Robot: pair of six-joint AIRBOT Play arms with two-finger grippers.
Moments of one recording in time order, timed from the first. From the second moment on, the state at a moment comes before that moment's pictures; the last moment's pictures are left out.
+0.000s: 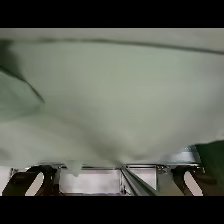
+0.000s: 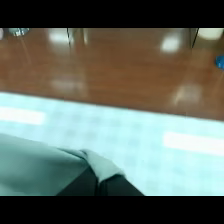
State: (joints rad) left arm 0.03 -0.63 1.78 1.52 -1.32 -1.48; right arm -0.16 -0.68 1.93 -1.24 1.65 1.52
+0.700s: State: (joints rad) left arm -0.01 -1.16 1.29 1.51 -0.98 -1.65; right arm -0.16 -1.06 1.28 -1.16 1.17 1.45
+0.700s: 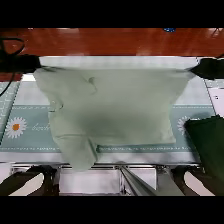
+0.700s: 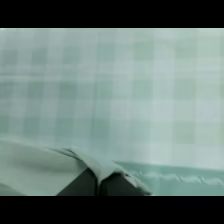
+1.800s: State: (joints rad) left arm 0.04 -1.76 1.57 1.23 -1.35 -1.50; right arm -0.22 -1.79 1.63 -1.11 1.34 1.37
